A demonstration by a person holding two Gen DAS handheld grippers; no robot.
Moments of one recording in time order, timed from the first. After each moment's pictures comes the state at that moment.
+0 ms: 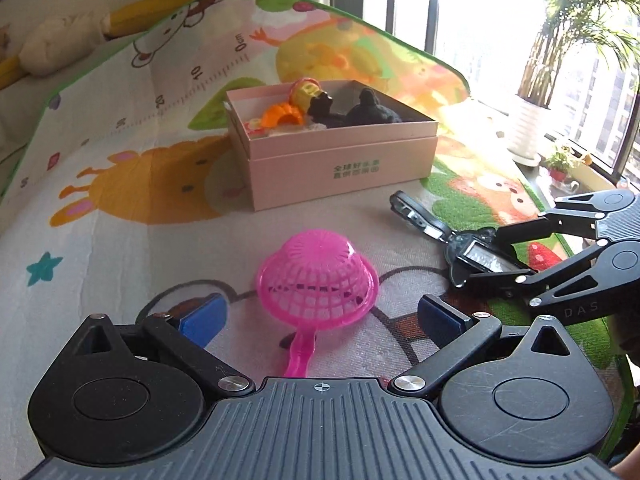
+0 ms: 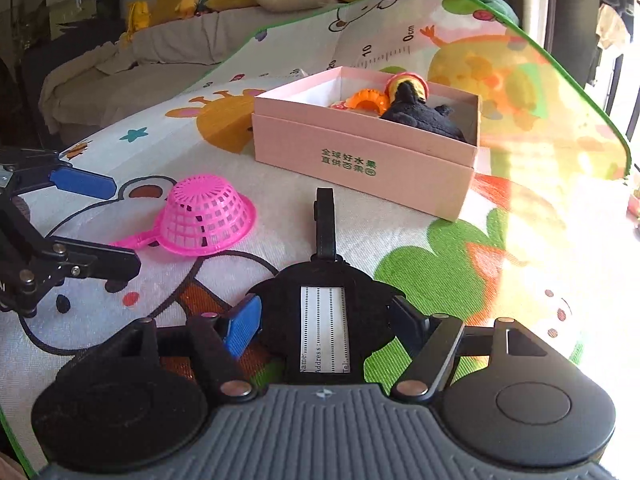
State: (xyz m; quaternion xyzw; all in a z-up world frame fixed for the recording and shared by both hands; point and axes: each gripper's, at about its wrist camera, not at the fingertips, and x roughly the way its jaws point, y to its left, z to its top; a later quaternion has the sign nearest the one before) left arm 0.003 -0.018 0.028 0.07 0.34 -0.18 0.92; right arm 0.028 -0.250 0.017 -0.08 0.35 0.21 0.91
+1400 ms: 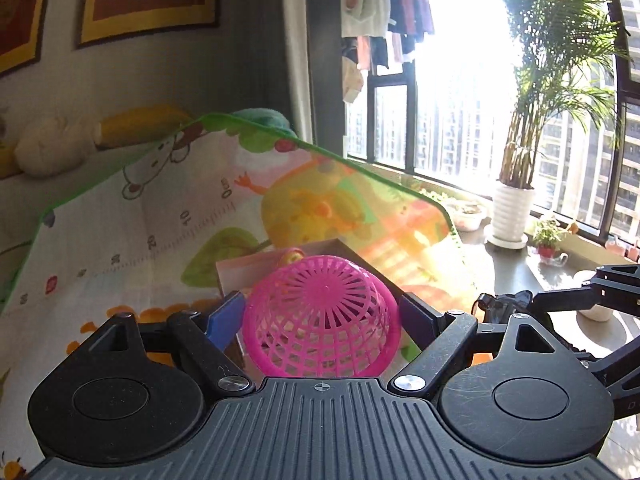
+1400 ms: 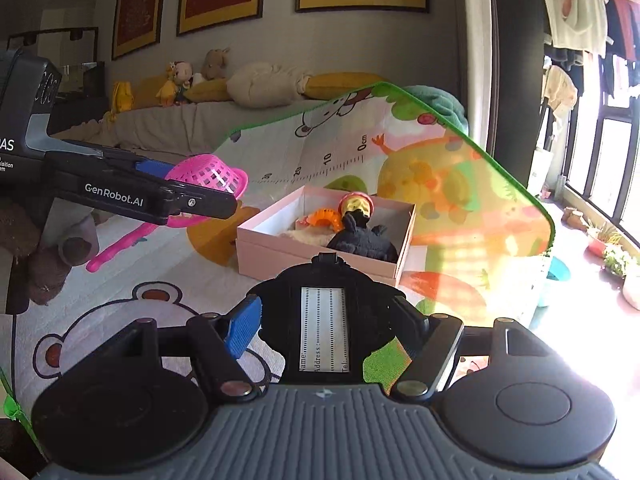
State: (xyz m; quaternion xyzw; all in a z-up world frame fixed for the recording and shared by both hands) left arm 0.026 -0.037 0.137 0.05 0.18 -0.20 0.96; right arm -0.023 -0.279 0.106 -0.06 0.21 0.19 0.96
